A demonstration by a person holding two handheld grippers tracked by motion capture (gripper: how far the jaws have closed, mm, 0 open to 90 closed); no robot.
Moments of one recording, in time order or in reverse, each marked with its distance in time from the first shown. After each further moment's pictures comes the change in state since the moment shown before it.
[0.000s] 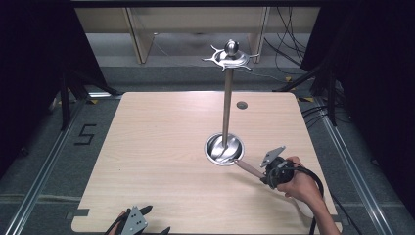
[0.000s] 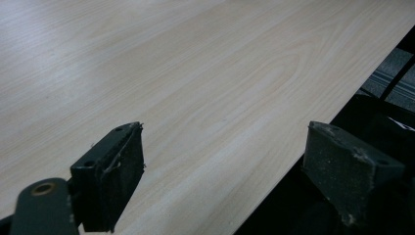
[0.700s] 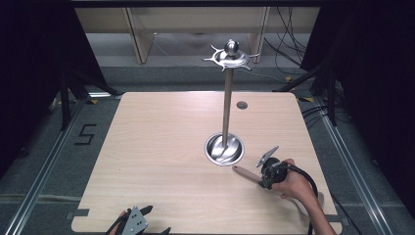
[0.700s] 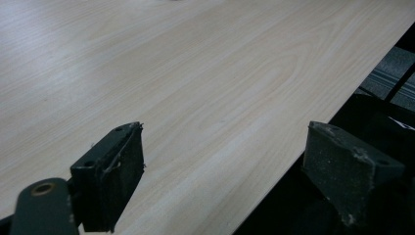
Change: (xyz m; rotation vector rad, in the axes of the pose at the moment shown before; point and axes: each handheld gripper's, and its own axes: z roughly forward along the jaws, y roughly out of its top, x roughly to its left) left arm -0.002 0.001 0.000 -0.006 -0.004 -0.006; right arm -0.006 0.000 0.030 0.097 0.049 0.089
